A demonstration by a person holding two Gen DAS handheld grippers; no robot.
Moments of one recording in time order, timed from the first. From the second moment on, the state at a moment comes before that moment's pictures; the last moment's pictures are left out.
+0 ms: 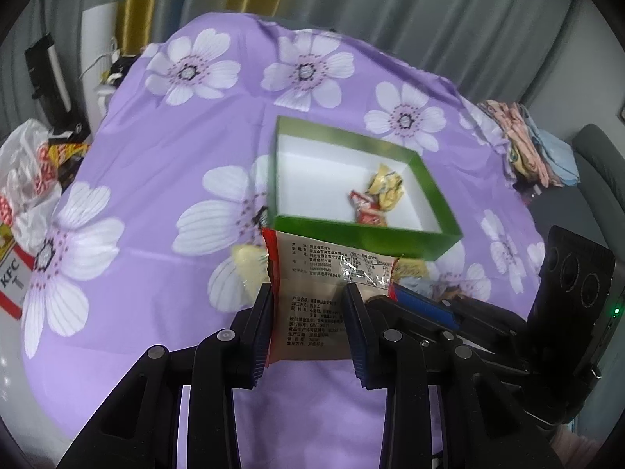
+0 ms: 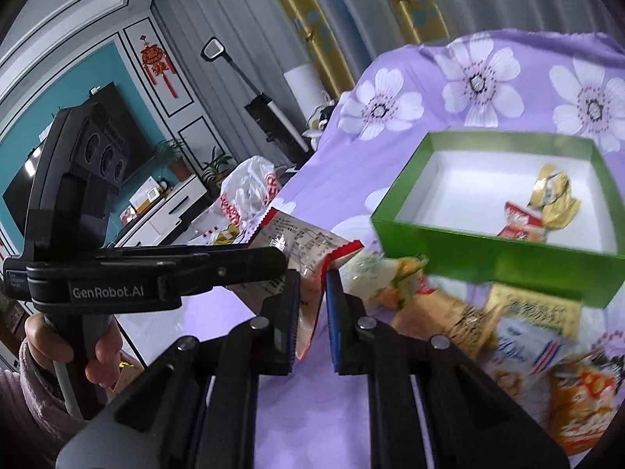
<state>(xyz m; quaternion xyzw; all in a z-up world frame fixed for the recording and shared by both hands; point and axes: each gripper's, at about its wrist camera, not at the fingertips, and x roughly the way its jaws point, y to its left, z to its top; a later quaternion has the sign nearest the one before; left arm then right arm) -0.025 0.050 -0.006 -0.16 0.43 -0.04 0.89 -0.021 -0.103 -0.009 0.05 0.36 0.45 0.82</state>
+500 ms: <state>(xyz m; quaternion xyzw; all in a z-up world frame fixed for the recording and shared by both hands) 0.042 -0.002 0.019 -0.13 0.41 -0.10 0.90 0.021 -0.156 0.021 0.06 0.31 0.38 0.87</state>
